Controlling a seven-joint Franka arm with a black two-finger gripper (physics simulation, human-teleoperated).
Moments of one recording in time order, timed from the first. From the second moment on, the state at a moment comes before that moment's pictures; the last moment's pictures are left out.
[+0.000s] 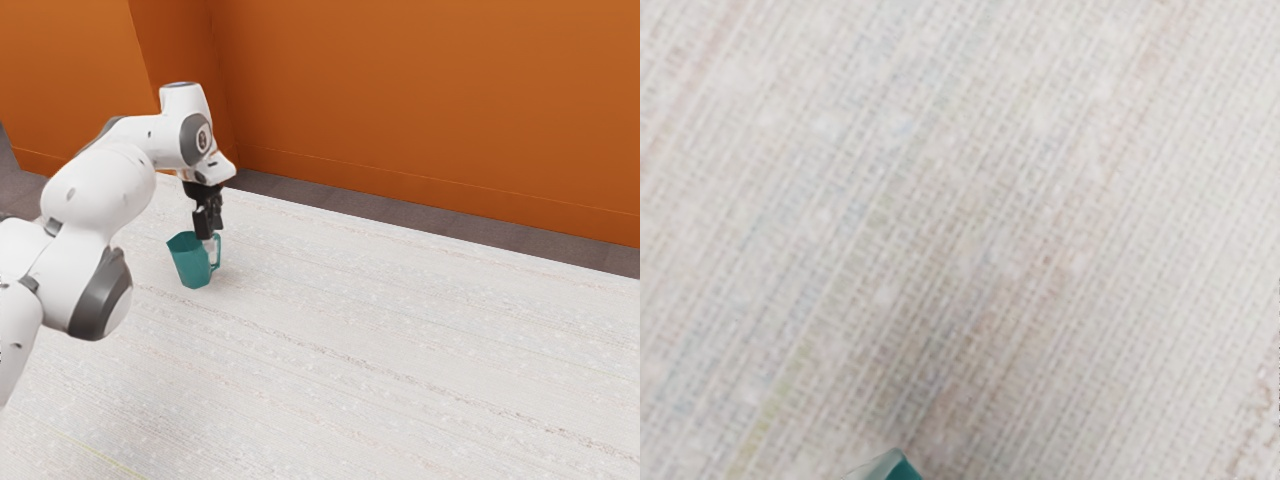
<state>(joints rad) -0.10 0.97 0.61 -0.97 -0.52 1.72 1.49</state>
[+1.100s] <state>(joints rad) -0.10 1.09 0.69 -0.87 -0.52 1.78 1.02</state>
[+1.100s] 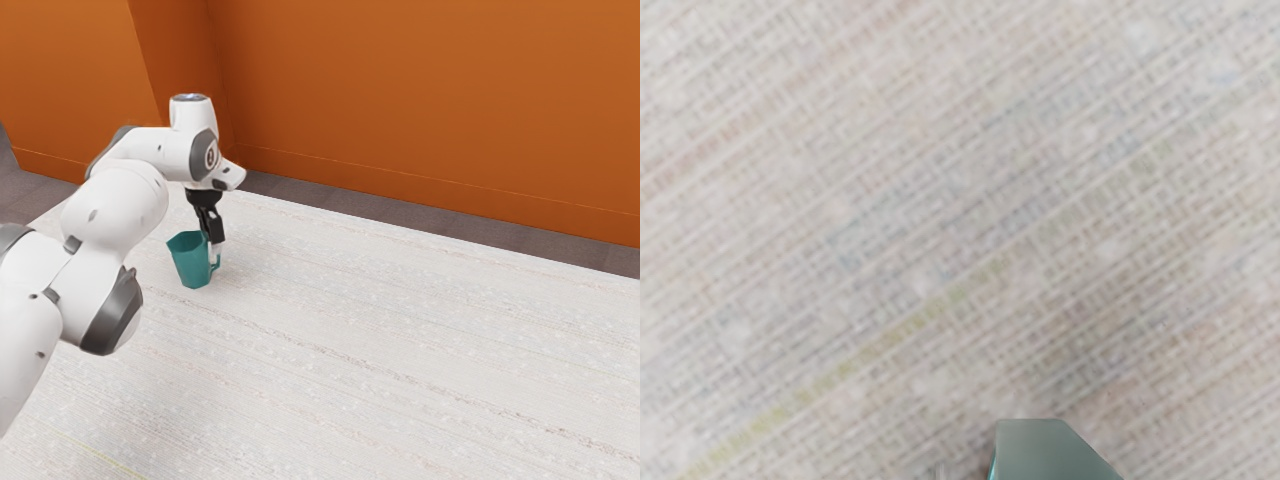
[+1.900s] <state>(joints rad) -0.10 1.09 0.69 -0.91 -0.57 1.85 1.02</state>
